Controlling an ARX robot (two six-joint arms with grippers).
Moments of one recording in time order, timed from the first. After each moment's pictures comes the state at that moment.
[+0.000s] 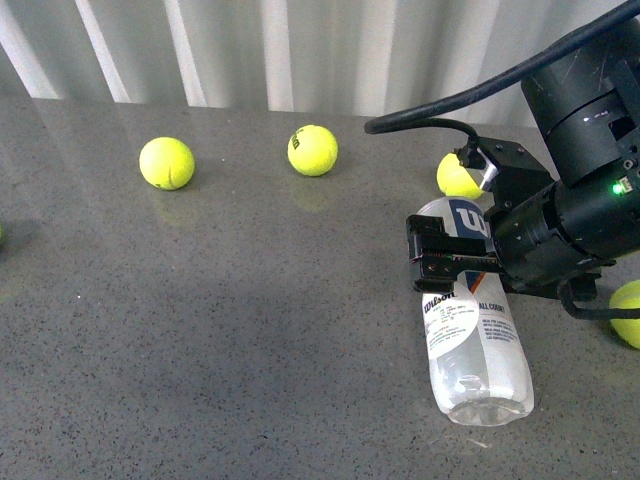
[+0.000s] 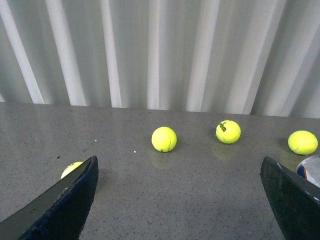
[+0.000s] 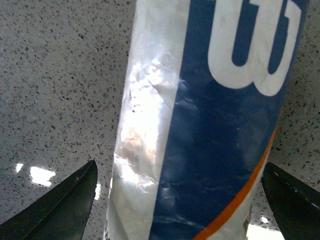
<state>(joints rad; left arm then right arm) 0.00 0.00 0.02 0.00 0.00 0.00 0.28 2.04 0.99 -0.02 -0.11 0.23</state>
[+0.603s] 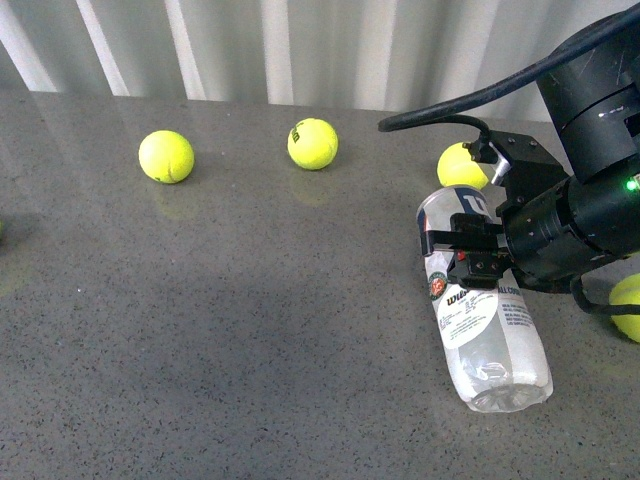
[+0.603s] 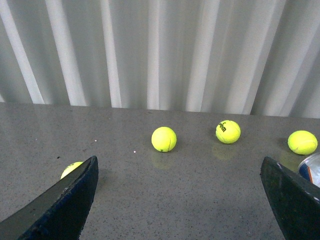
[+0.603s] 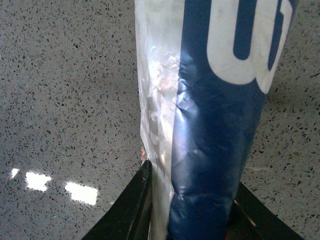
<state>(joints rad) 0.00 0.00 0.02 0.00 0.00 0.00 0.26 2.02 0.99 -0.02 -0.09 0.21</state>
